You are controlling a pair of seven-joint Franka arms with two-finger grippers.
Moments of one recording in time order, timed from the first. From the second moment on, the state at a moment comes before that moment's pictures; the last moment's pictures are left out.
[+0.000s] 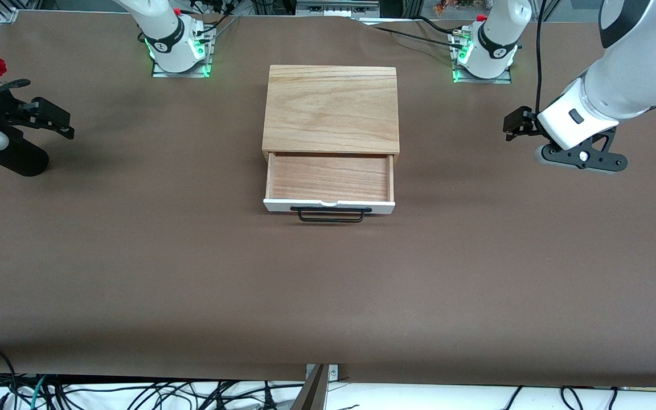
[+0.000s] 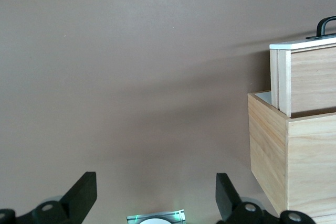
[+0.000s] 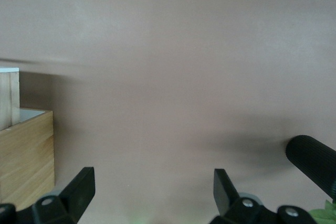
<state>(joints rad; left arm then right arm) -0.15 0.13 -0.07 -1.49 -0.02 1.43 -0.08 0.23 0.05 -0.20 -1.54 0.01 1.52 -0.05</state>
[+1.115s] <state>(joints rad) -0.15 0.13 -0.07 -1.49 -0.02 1.42 -0.08 0.23 0.07 -0.19 -1.52 0.01 1.52 -0.06</state>
